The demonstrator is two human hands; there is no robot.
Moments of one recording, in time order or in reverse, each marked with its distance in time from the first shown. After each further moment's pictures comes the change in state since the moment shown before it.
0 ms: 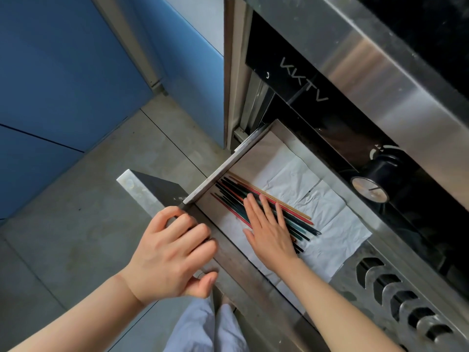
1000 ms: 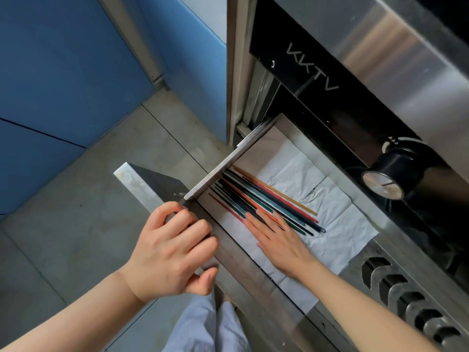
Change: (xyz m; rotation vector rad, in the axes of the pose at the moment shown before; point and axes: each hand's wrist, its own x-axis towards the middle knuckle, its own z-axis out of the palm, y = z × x) left_hand 0.001 0.002 0.002 0.004 0.034 -0.014; right_hand -0.022 0.029 0.017 -0.108 -0.059 -0.326
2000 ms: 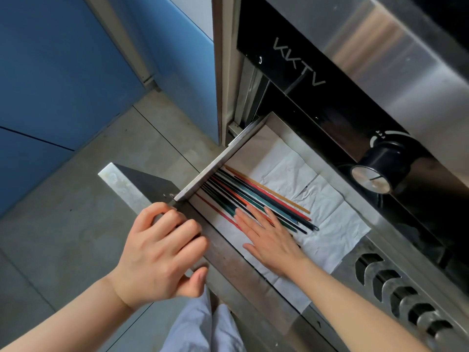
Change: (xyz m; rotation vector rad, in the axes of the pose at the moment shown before) left_hand 0.002 0.002 -0.001 -0.021 -0.005 -0.041; right_hand 0.010 -0.005 -0.013 -0.005 -0.069 0.042
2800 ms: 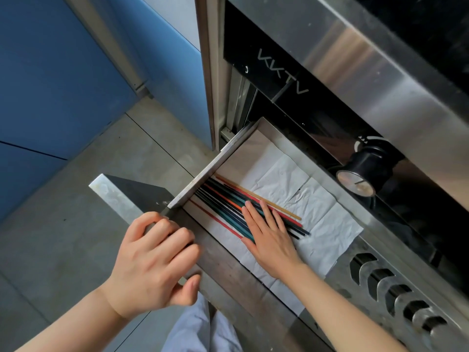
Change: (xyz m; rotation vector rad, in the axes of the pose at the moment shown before) left_hand -0.002 0.001 0.001 -0.015 -0.012 0.013; right_hand -0.005 -0.002 -0.008 0.135 0.055 0.285
